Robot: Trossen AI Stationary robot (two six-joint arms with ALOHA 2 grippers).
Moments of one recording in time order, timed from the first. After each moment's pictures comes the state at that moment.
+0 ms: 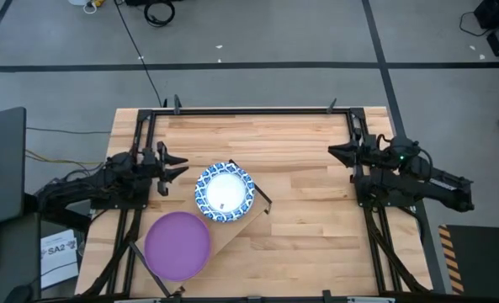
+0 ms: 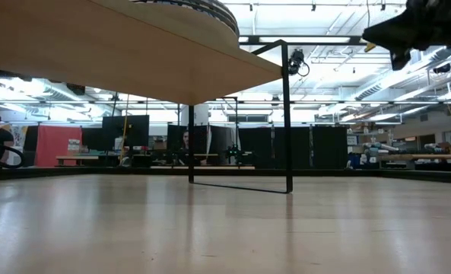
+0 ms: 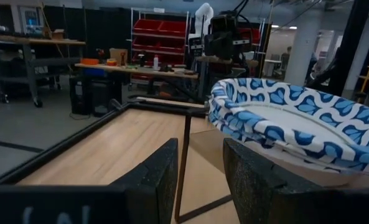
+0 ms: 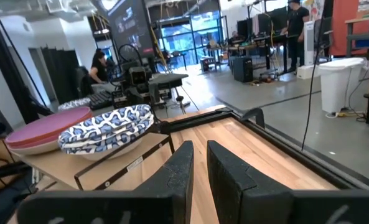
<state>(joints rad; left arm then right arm) 0.24 0.00 0.03 0.05 0.05 -0.09 -0.31 0.07 0.32 -0.20 -0.10 0.18</state>
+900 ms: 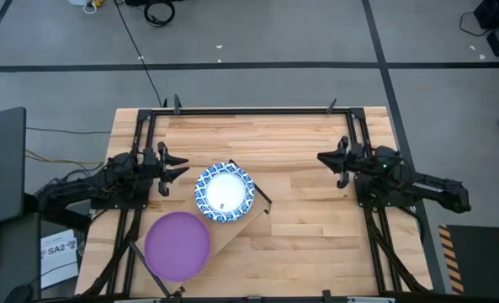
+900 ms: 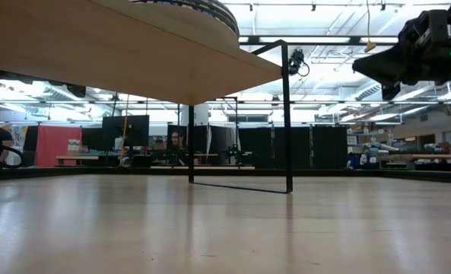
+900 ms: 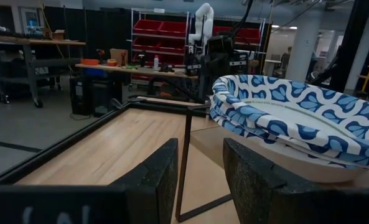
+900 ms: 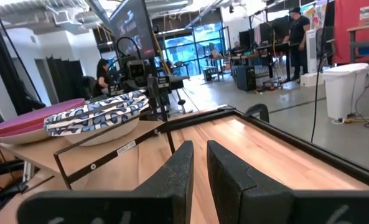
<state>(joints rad) 0.24 0.01 0.01 0.08 0.05 -0.09 -0.31 0.00 0.03 0.08 -0.10 0.19</state>
